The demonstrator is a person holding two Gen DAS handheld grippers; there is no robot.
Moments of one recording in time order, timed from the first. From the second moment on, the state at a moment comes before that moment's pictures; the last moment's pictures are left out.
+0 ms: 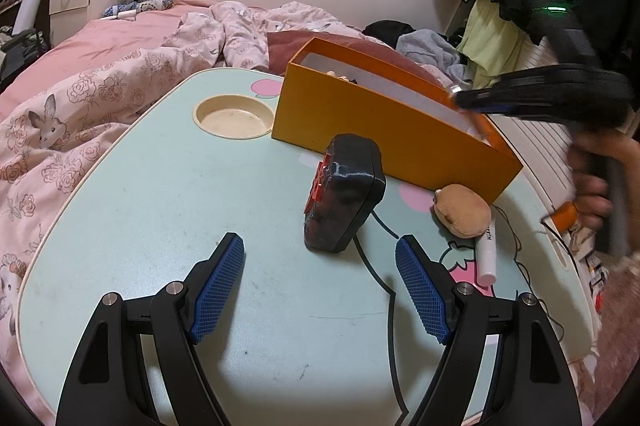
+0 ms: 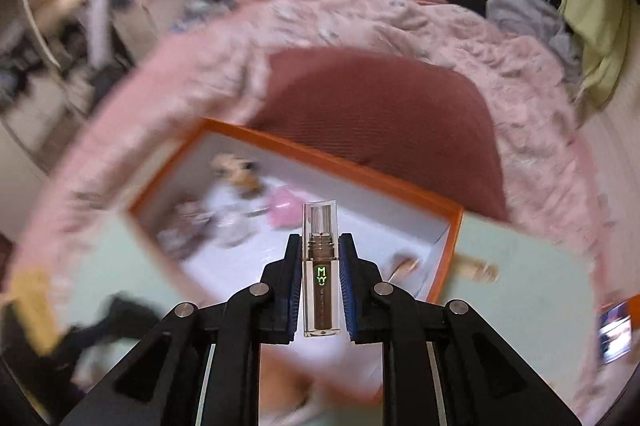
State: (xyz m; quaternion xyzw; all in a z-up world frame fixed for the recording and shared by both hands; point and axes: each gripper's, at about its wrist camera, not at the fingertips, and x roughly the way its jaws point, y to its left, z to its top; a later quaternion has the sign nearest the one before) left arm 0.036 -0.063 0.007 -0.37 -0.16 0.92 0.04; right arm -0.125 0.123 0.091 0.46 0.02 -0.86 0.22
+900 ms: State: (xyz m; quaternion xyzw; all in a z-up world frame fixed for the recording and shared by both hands) left arm 0.031 -0.061 0.012 -0.38 -0.14 0.91 0.04; right arm 0.025 0.208 0.032 0.37 -0.07 -0.91 0.16
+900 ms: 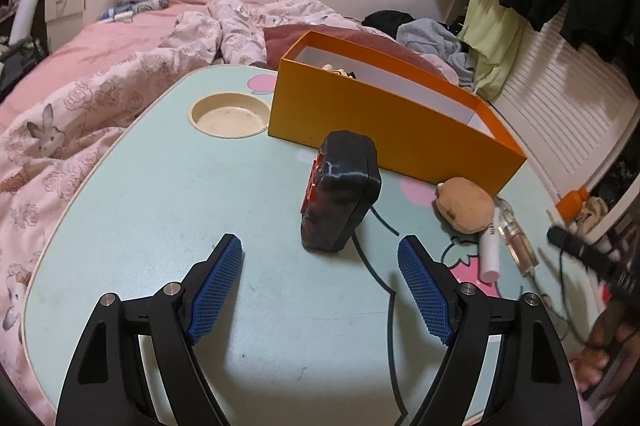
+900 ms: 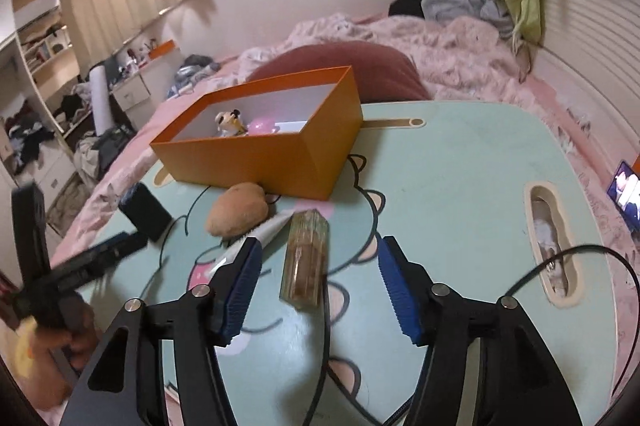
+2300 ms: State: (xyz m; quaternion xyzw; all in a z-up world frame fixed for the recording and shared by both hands) left arm -0.203 0.003 0.053 -0.52 0.04 0.85 0.02; right arm 0.032 0.215 0.017 0.37 -0.11 -0.90 0.18
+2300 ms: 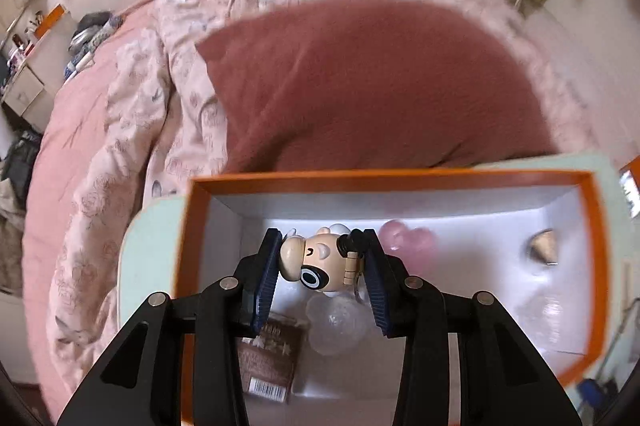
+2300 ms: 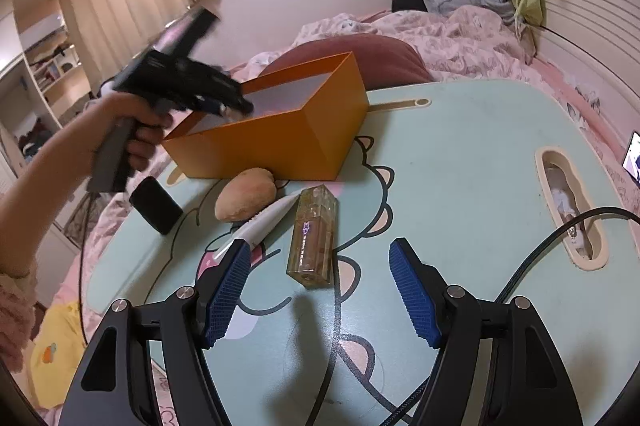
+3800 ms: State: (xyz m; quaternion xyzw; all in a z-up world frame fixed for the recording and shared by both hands) left arm 0.008 -0.031 0.057 -0.40 -0.12 0.89 0.16; right arm 0.028 0.203 0.018 0.38 -0.08 -0.90 0.18
